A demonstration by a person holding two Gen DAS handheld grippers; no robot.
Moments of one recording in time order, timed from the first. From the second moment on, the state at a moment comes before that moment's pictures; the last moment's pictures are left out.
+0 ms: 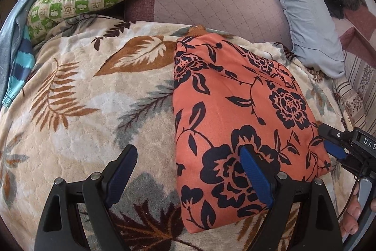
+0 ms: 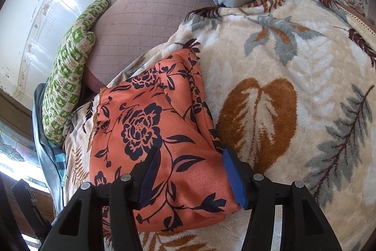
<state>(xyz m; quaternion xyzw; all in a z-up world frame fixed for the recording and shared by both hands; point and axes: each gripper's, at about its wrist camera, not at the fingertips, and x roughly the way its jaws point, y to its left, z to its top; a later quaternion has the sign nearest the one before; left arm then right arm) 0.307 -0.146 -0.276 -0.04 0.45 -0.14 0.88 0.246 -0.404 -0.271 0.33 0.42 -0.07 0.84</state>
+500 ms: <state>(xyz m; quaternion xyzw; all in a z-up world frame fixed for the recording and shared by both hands) 0.335 -0.148 -0.302 -0.13 0.49 -0.23 0.83 0.266 -0.446 -0.324 0.47 0.43 0.03 0.77</state>
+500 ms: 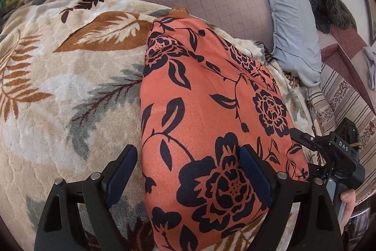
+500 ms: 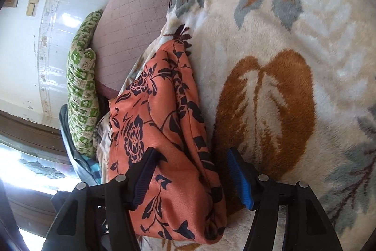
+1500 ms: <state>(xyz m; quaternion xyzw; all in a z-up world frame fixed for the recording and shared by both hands) 0.305 -0.110 -0.230 -0.12 0.41 -0.20 0.88 0.257 -0.319 -0.230 0.26 0.36 0.07 0.90</state>
